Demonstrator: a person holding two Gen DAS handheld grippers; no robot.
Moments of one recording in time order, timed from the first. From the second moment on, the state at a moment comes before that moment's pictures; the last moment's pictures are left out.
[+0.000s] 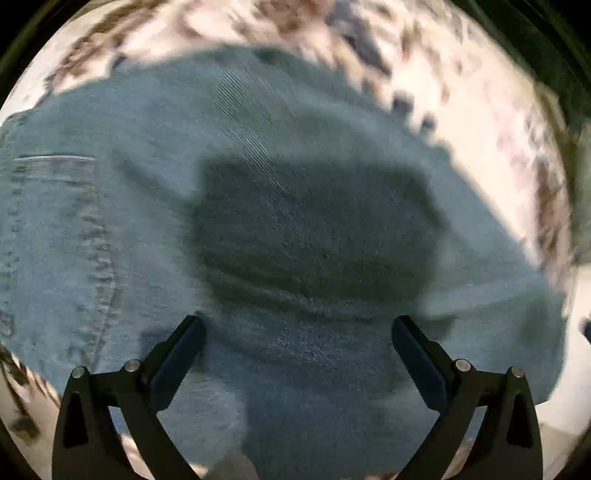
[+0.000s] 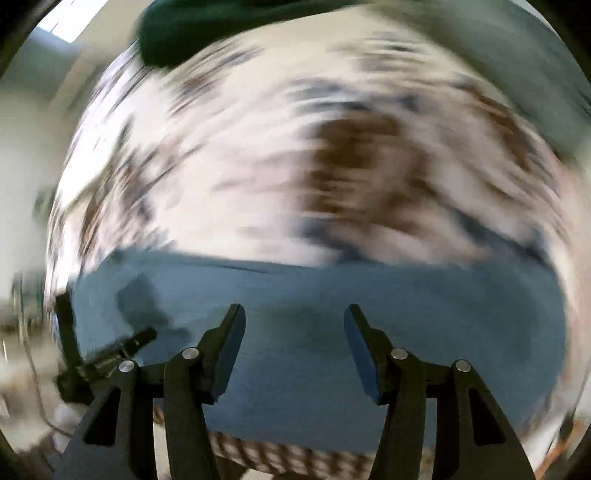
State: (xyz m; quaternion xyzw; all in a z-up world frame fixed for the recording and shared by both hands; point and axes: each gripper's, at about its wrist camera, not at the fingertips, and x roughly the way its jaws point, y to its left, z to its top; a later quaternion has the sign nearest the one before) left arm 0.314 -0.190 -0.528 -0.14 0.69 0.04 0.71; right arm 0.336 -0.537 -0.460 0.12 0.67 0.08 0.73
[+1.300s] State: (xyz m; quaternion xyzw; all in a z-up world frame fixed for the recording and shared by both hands) left arm 0.321 0.055 -0.497 -0.08 0.64 0.19 0.74; right arm 0.402 -0.226 -0.521 -0.18 0.66 0.22 0.69
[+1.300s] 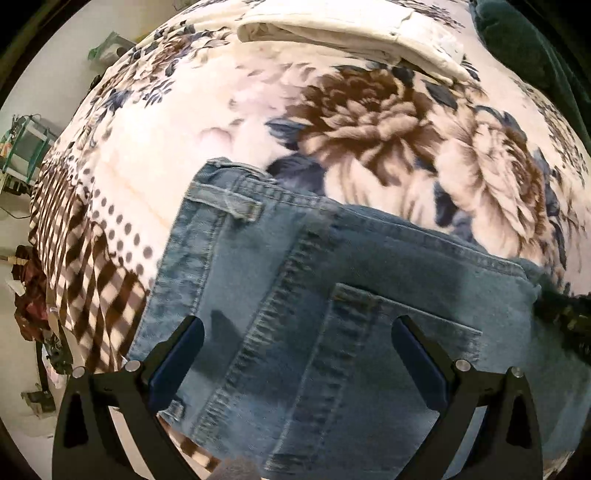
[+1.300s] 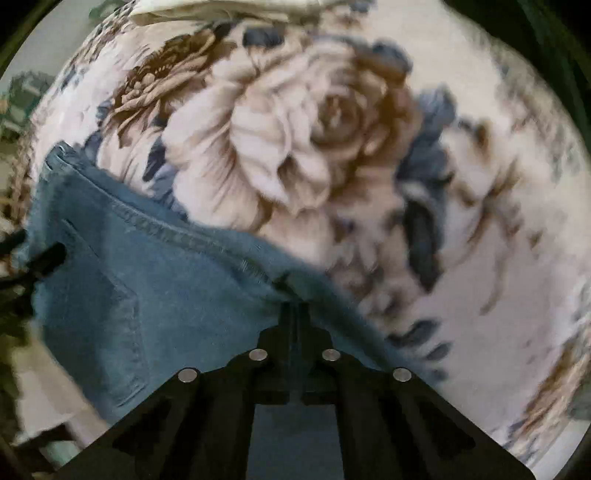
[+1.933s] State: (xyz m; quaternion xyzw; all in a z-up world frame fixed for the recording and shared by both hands) left arm 0.286 -0.058 -0.466 -0.05 0.66 0.06 0.75; right arm 0.245 -0.586 -0.457 0.32 0.63 -0.11 0.70
